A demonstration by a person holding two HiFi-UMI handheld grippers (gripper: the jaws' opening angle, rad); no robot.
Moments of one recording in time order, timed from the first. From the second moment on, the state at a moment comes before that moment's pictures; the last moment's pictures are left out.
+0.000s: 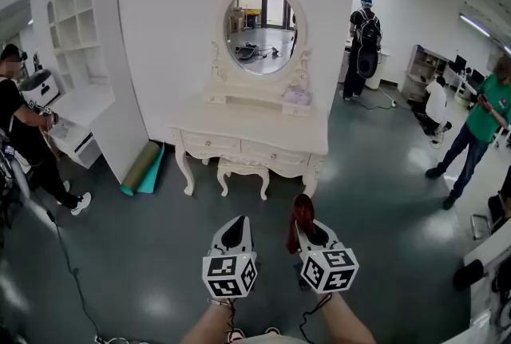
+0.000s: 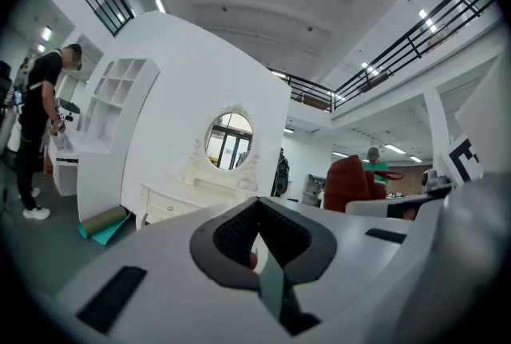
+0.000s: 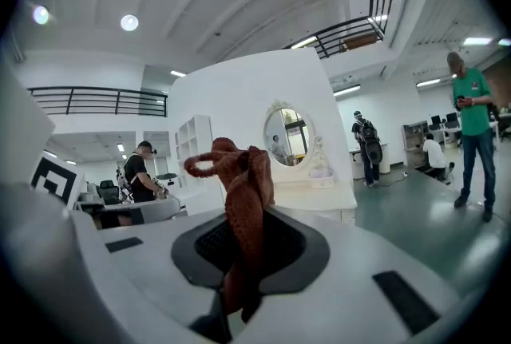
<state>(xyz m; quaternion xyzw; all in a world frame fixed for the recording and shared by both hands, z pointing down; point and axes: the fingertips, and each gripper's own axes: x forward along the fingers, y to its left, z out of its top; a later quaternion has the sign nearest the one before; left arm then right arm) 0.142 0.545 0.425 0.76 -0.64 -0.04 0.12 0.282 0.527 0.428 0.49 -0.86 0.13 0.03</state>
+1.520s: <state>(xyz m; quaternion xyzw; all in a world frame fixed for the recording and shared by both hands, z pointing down) 0.095 0.363 0.446 0.74 -0.66 -0.02 0.13 0.253 0.340 0.459 0.48 -0.86 0.17 0.04</state>
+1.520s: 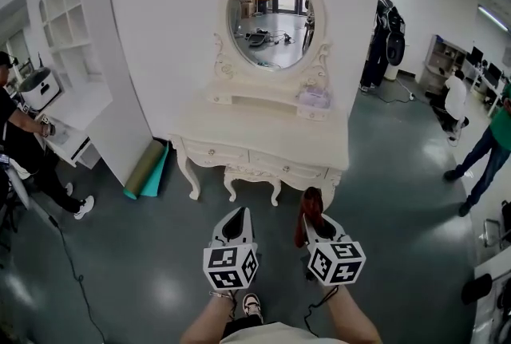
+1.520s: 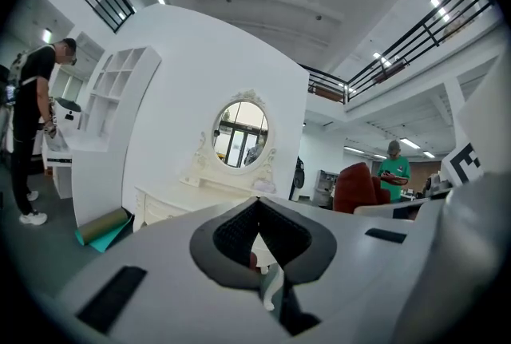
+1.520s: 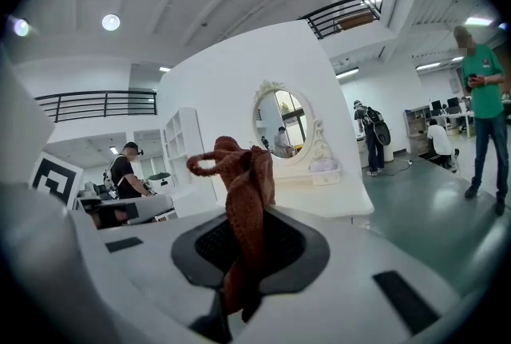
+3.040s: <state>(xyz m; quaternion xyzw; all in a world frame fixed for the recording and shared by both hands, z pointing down) -0.074 0.060 0.461 0.71 -0.69 0.01 0.14 0.102 -0.002 0.465 0.47 -0.87 0.17 0.05</state>
